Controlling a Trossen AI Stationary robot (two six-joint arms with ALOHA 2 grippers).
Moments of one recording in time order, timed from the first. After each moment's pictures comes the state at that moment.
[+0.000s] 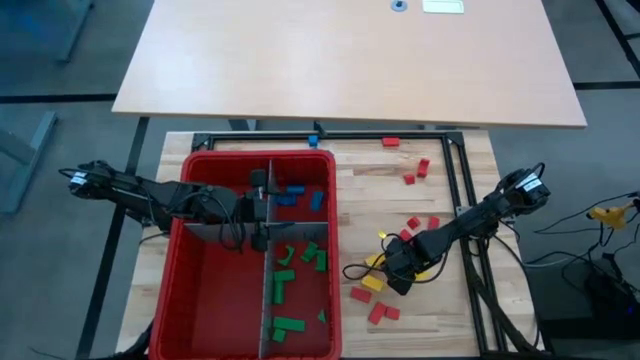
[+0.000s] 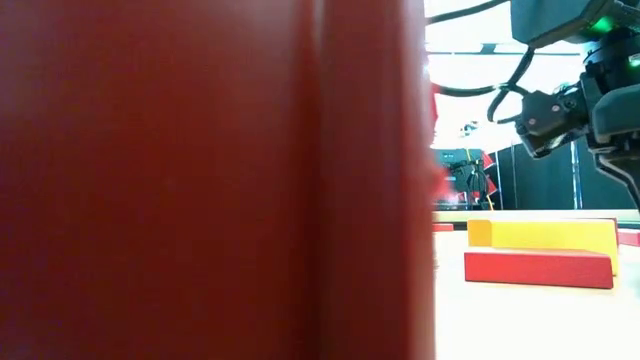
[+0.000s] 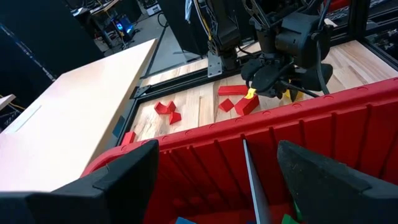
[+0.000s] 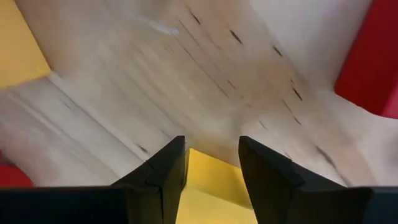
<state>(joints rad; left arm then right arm) -0.25 1.05 0.93 -0.23 -0.40 0.22 0.44 1.59 0.85 -0.79 -0.11 1.14</state>
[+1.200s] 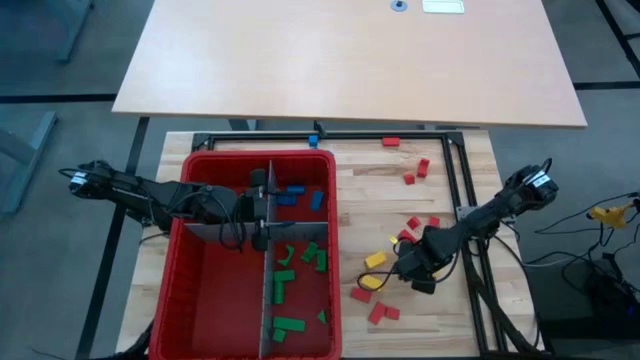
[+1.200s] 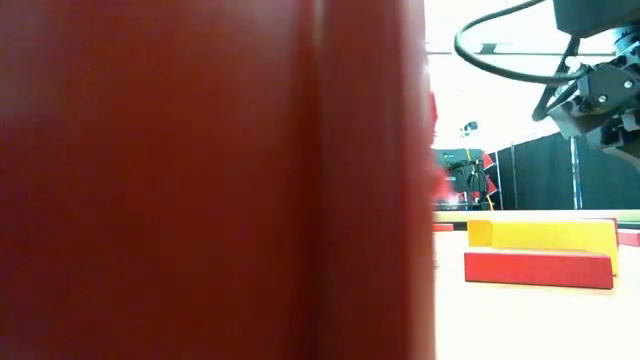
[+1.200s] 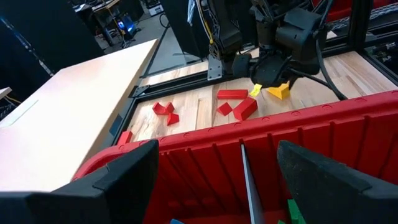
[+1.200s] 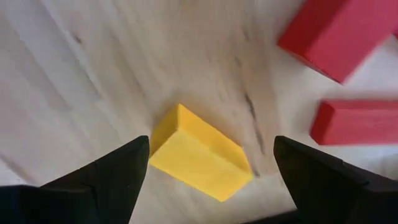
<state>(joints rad) -0.25 1.05 0.93 -0.22 -0.40 0.17 0.50 1.51 0.85 -1.04 -0.11 0.81</state>
